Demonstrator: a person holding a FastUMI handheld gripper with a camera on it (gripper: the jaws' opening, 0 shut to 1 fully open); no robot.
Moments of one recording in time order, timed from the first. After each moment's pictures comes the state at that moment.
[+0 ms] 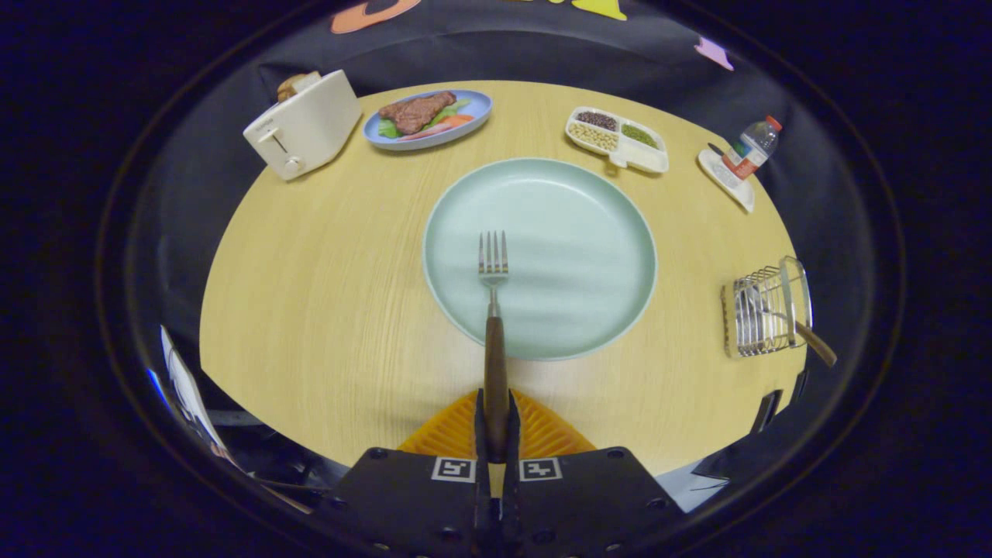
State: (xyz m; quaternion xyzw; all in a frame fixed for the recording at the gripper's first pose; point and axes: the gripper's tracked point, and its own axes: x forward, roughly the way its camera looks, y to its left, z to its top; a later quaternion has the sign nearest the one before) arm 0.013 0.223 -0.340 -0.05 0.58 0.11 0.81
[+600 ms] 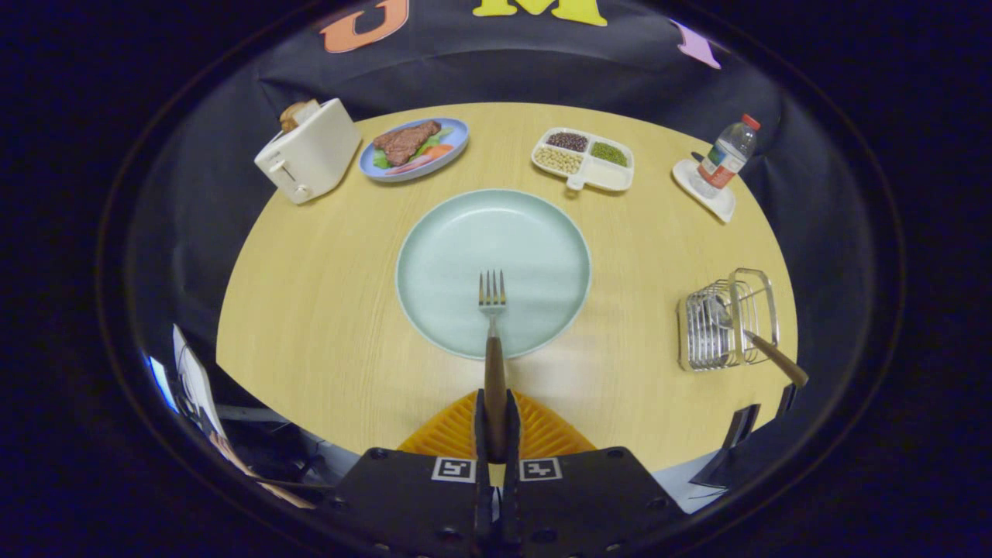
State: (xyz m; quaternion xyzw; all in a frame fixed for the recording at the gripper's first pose) arm 0.026 0.165 -0.301 -0.05 0.55 0.14 0.82
